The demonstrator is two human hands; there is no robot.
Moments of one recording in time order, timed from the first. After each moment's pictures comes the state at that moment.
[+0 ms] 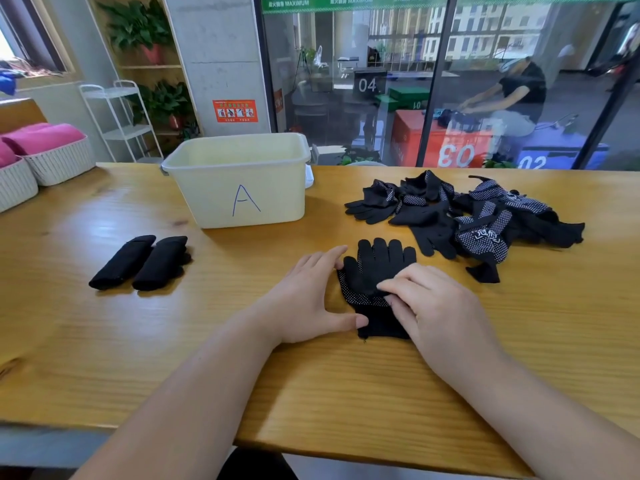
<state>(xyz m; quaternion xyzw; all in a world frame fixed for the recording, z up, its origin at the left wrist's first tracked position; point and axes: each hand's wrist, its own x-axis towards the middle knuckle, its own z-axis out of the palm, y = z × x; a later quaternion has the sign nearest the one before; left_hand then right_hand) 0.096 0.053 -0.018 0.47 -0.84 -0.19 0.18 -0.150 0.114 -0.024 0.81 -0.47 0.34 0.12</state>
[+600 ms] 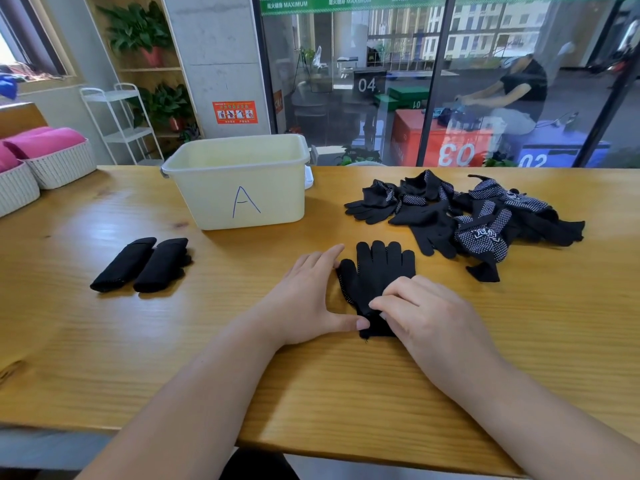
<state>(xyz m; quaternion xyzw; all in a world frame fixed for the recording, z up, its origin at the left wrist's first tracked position) 0.093 0.055 -0.015 0.49 -0.84 -0.17 0.17 -0.148 0.122 -0.029 0.84 -0.44 0.29 0.15</state>
